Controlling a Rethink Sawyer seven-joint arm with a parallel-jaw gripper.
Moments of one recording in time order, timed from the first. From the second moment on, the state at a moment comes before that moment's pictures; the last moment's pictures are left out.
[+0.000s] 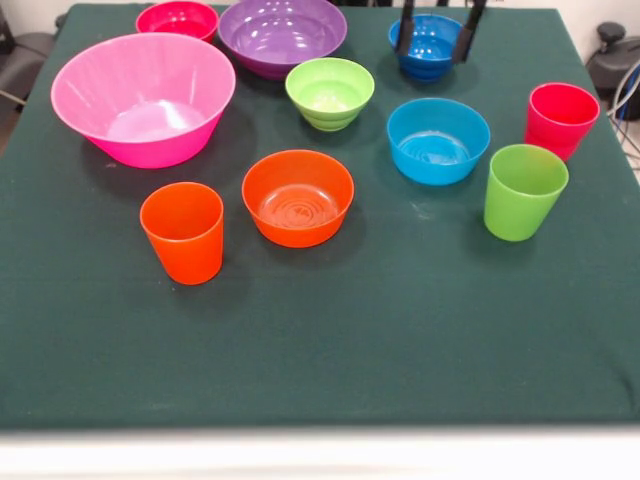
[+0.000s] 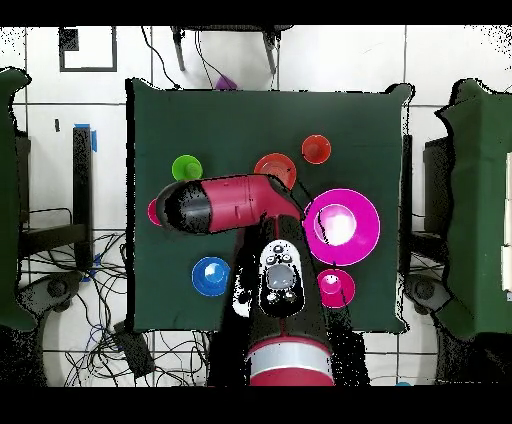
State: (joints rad) arm -0.11 -0.70 0.06 1.60 -0.24 0.61 2.02
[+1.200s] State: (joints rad) arm -0.29 -0.52 0.22 1.40 -0.46 0.61 2.00
